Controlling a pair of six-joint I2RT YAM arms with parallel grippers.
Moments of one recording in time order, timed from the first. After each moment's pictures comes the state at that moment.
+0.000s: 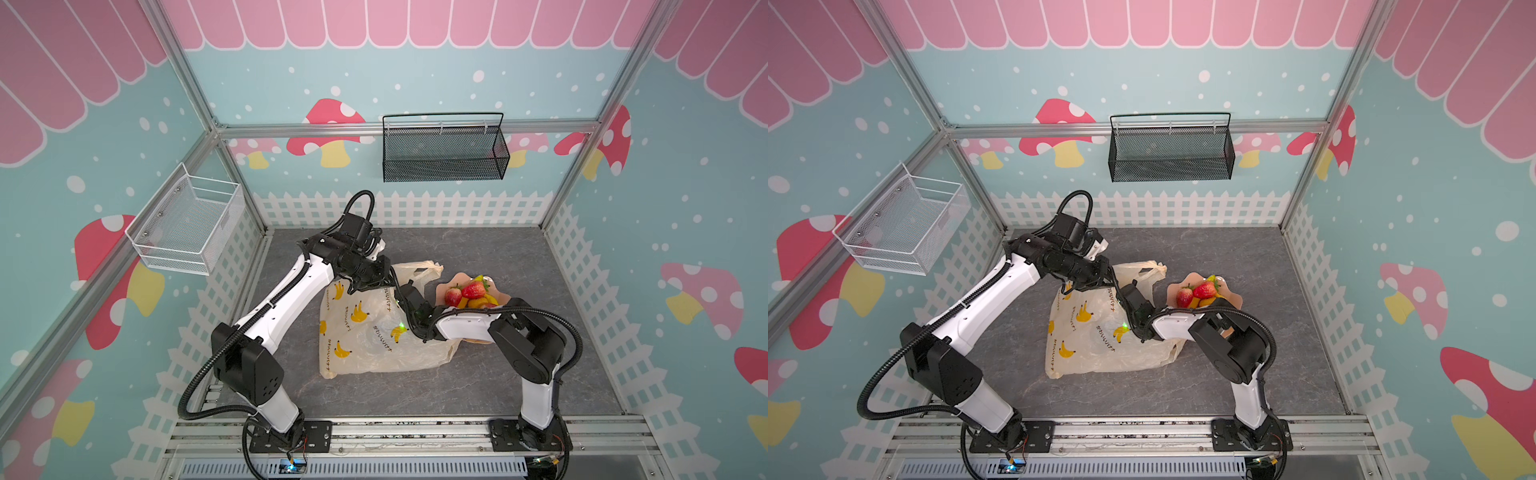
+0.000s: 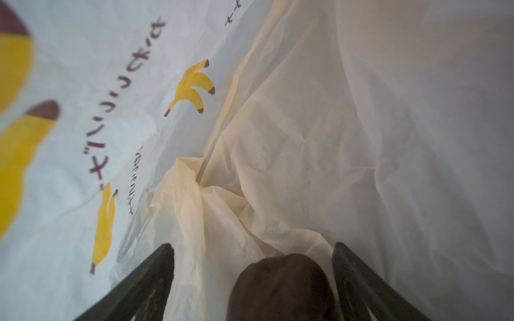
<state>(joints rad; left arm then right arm) -0.46 1.66 1.65 -1.04 0.51 -0.54 0.84 1.91 1.07 0.13 -0.55 0.41</state>
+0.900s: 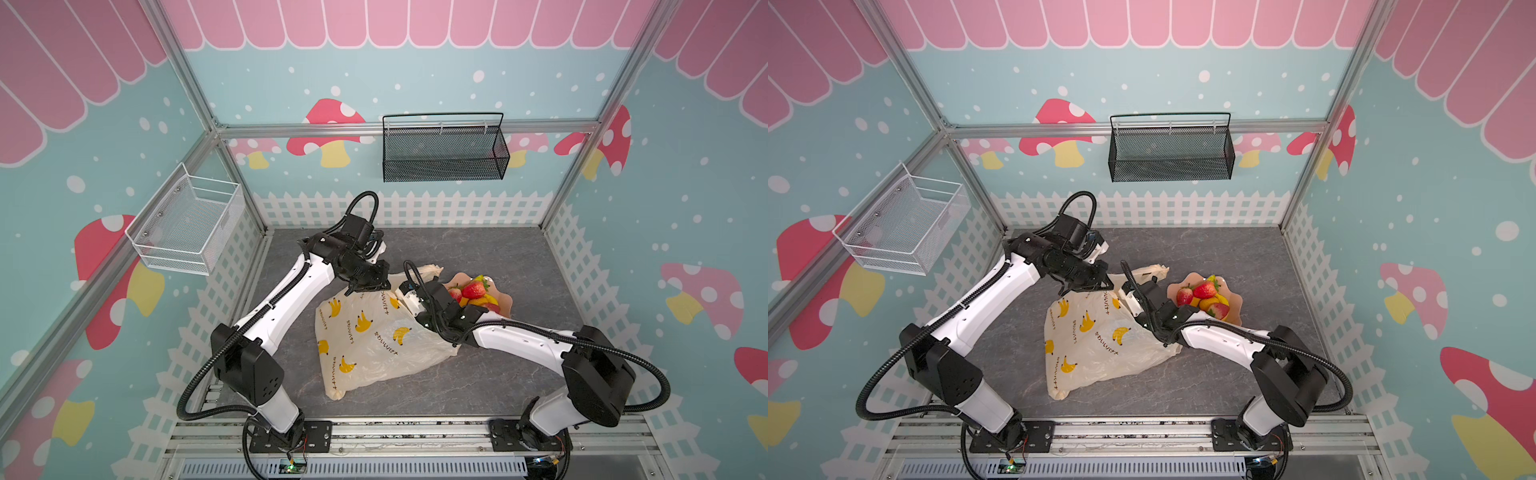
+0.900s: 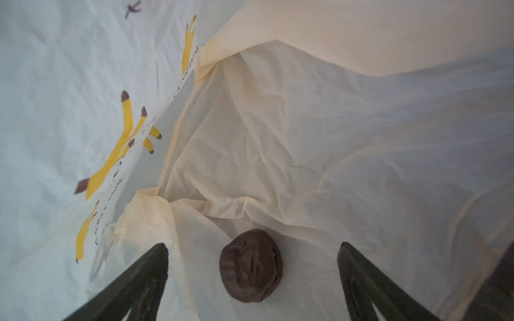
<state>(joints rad) -0.47 1.66 1.68 -1.13 0.42 -0.41 0.82 1.52 0.95 -0.20 -0.27 0.40</state>
